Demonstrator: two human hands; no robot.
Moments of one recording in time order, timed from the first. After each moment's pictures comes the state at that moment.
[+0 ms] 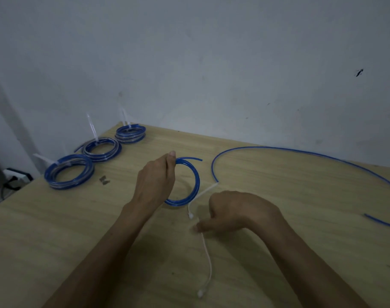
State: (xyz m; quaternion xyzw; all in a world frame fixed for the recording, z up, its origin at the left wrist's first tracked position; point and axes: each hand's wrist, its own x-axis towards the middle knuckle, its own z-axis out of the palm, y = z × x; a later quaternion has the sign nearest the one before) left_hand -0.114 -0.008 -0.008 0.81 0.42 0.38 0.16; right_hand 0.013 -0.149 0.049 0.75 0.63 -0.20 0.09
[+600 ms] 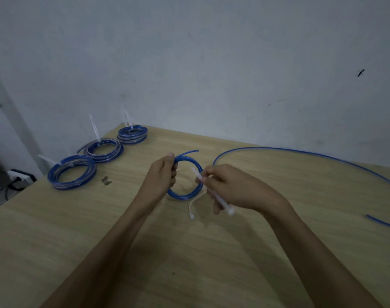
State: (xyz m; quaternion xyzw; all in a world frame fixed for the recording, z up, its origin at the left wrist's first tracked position) left_hand -0.110 -0.010 -0.004 0.67 0.34 0.40 0.53; right_hand 0.037 -0.139 0.054 0.69 0.61 -0.29 -0.25
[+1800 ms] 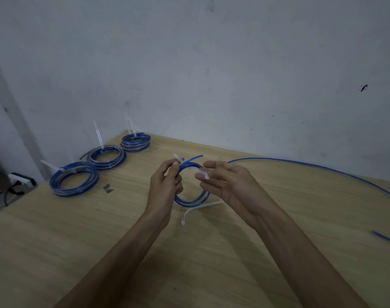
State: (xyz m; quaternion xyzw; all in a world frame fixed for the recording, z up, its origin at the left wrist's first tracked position) left_hand -0.098 -0.021 -0.009 0.51 0.30 0.52 0.61; right_hand 0.028 -0.123 0.046 0.48 0.33 -0.50 -0.64
